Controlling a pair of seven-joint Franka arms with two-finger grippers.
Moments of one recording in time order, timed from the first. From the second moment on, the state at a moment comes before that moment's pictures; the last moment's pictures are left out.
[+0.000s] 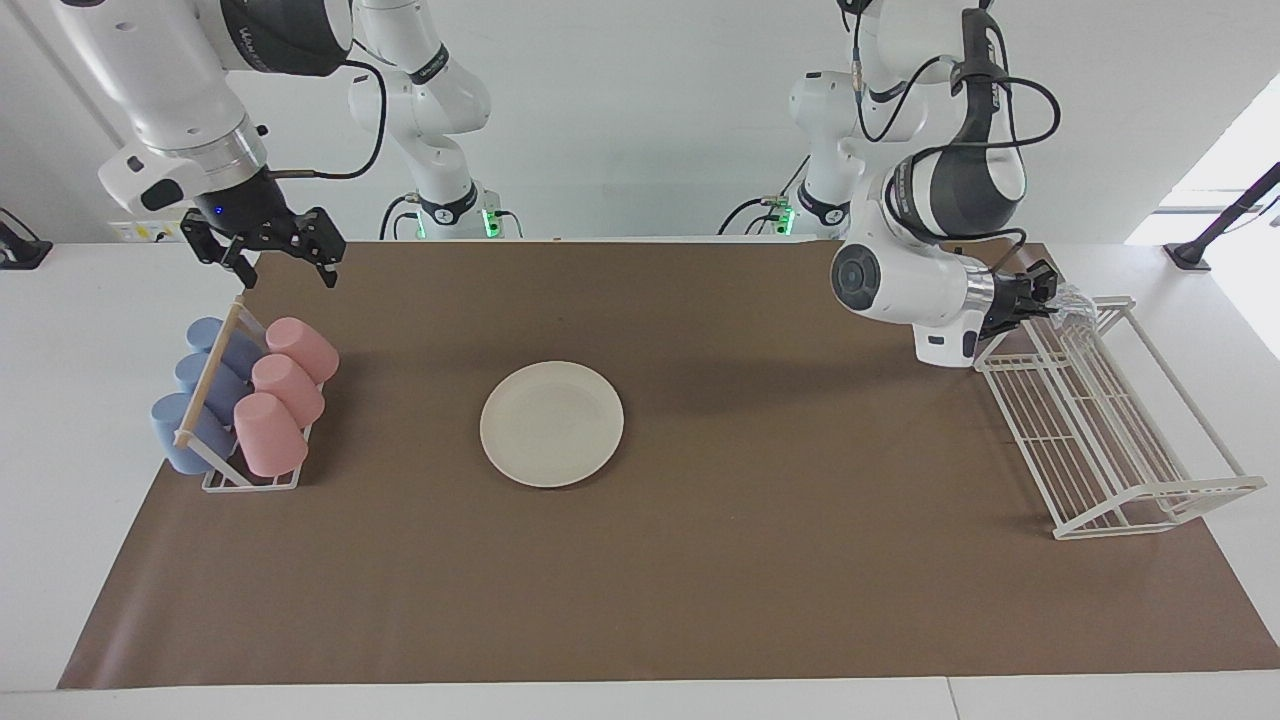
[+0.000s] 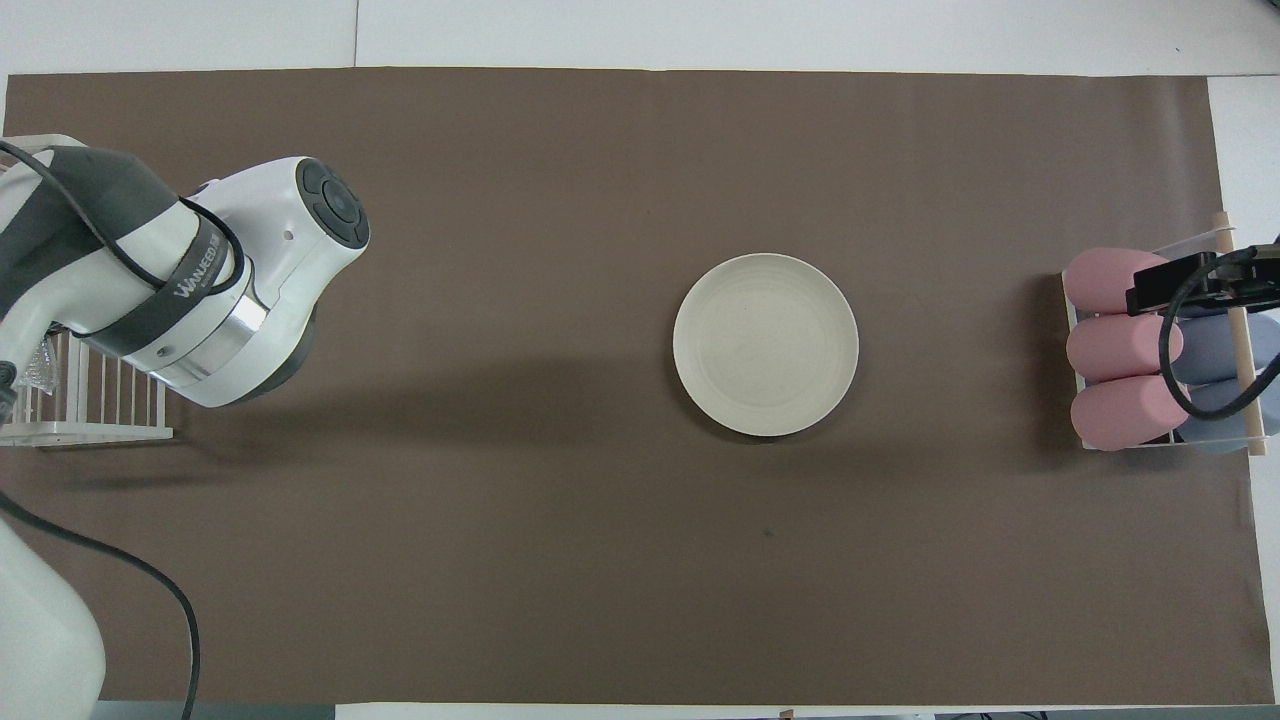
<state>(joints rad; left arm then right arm) -0.34 0.29 0.02 -1.73 1.04 1.38 -0.61 0.00 -0.03 -0.05 -1.63 -0.02 1.60 -0.04</state>
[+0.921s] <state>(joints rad) -0.28 0.44 0.01 -1.65 1.08 1.49 -0.62 0.00 -0.03 -0.04 -1.63 -0.02 1.59 -0.04</state>
